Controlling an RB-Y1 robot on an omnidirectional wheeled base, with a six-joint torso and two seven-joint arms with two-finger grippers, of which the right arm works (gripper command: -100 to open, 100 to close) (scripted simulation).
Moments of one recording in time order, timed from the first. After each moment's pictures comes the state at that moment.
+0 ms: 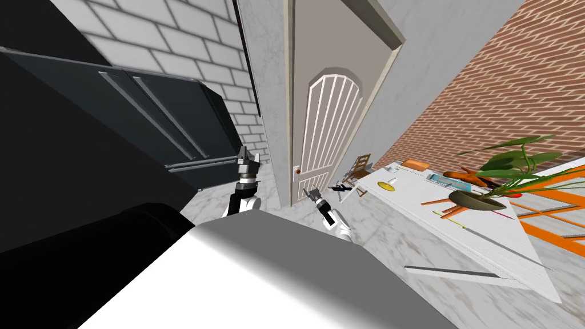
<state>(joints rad) -0.10 -0.16 0.22 -1.12 0.80 -0.60 0.65</state>
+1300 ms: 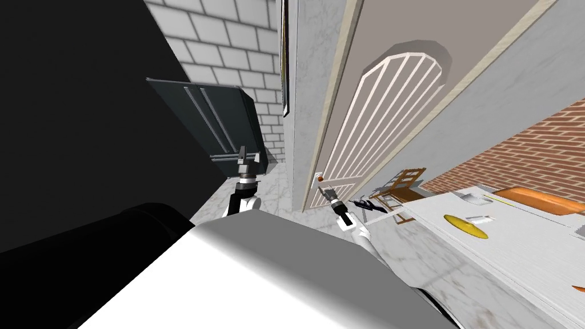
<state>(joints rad) -0.16 -0.33 0.15 -0.99 0.47 -0.60 0.79</state>
